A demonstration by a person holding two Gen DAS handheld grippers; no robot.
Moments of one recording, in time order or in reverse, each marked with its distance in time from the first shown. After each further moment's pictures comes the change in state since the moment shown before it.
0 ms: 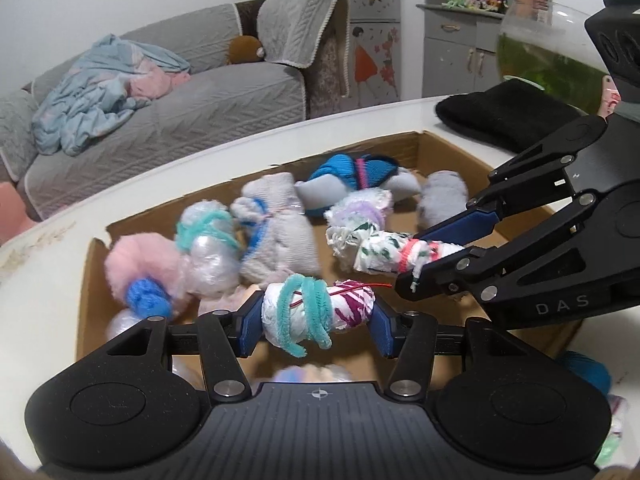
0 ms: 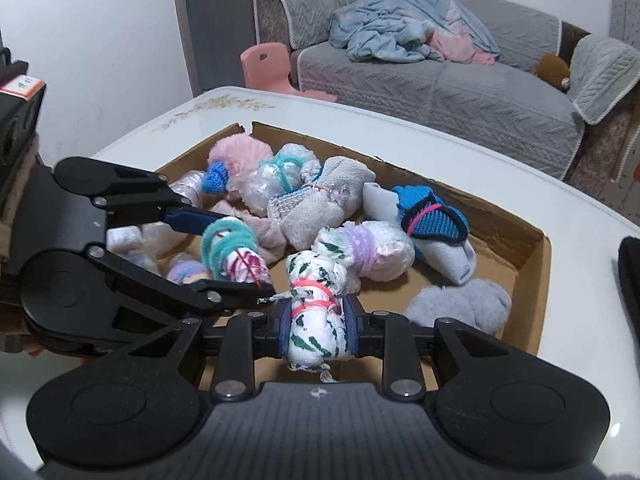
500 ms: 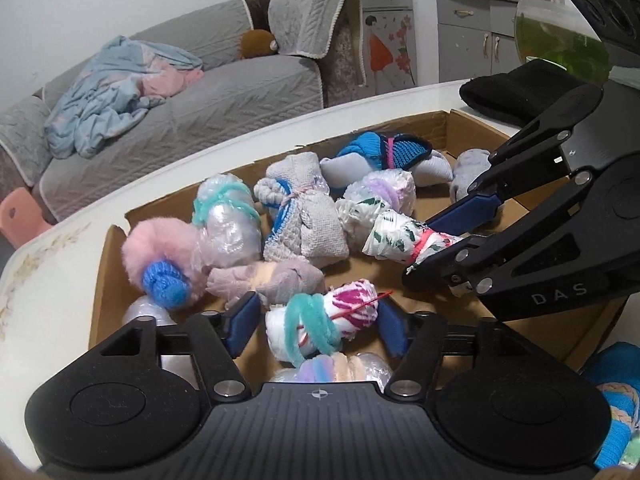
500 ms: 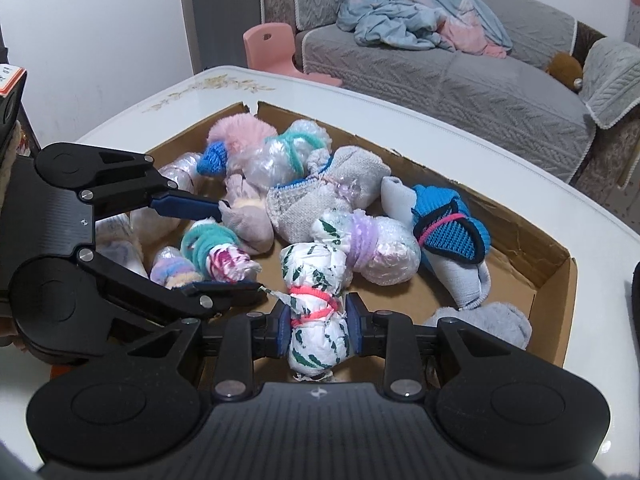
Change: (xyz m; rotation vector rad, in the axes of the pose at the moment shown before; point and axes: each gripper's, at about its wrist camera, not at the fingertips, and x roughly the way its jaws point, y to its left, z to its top) left arm 0.014 0.003 -0.004 0.035 0.020 0.061; right arm 0.012 0.006 0.002 -0.042 0.051 -0.011
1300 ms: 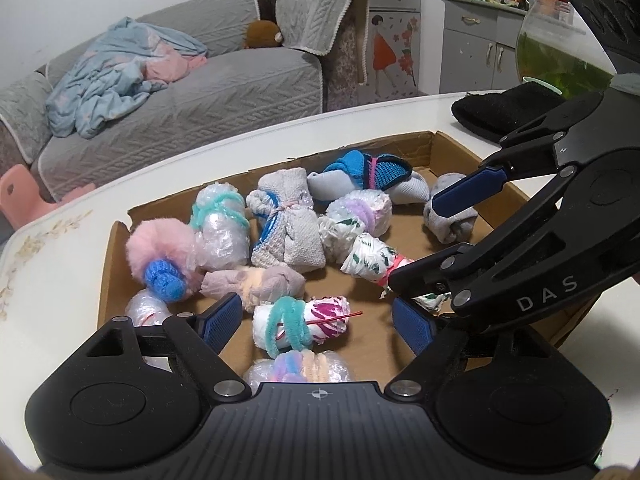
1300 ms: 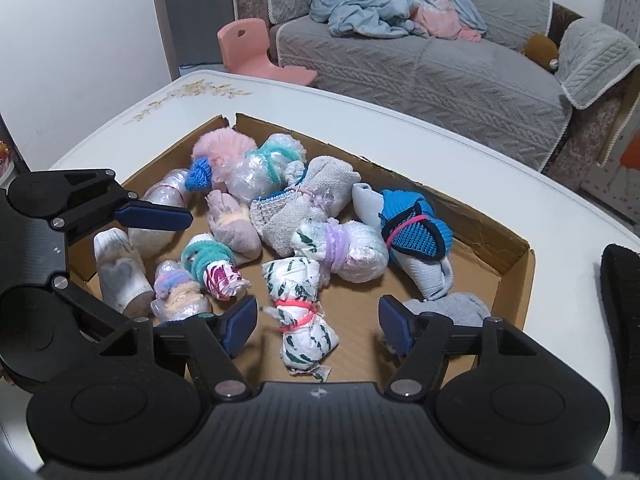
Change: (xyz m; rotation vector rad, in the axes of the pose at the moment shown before) left arm -0.026 -0.005 0.015 -0.074 0.036 -0.027; right arm -0.017 0.001 0.017 0.072 0.039 -0.056
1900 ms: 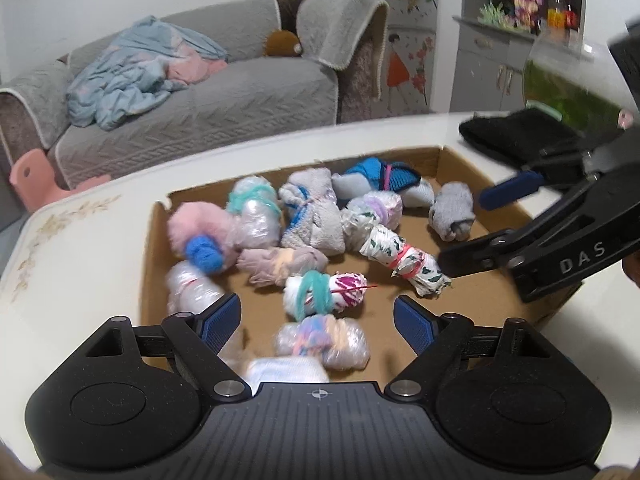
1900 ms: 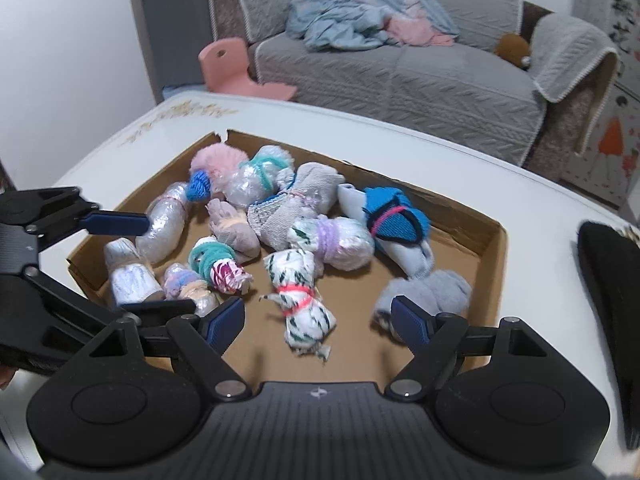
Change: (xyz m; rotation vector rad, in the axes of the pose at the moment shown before) left arm -0.045 0.016 -0.022 -0.082 -0.055 0.008; right arm -0.030 0.002 -0.021 0.101 -0.076 -0.041
